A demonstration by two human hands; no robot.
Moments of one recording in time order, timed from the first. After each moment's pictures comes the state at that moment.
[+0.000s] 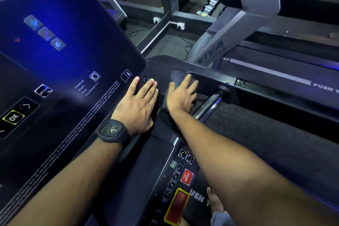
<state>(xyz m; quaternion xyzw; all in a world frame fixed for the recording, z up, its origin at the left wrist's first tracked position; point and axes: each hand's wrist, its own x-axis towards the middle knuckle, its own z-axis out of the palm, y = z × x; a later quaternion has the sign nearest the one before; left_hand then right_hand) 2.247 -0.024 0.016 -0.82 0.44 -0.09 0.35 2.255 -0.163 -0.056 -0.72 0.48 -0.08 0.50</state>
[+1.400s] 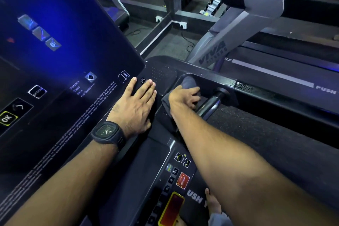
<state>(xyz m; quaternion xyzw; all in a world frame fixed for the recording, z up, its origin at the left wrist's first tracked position) 2.246 -0.026 0.019 -0.83 0.43 -0.08 0.35 2.261 -0.174 -0.049 -0.60 0.58 -0.03 0.55</state>
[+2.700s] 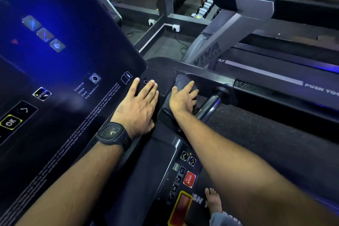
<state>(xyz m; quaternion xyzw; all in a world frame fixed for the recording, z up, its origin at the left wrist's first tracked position) 2.249 -0.026 0.020 -0.82 0.45 -0.08 0.34 2.251 -0.164 -0.045 -0.70 0.50 -0.01 0.51</state>
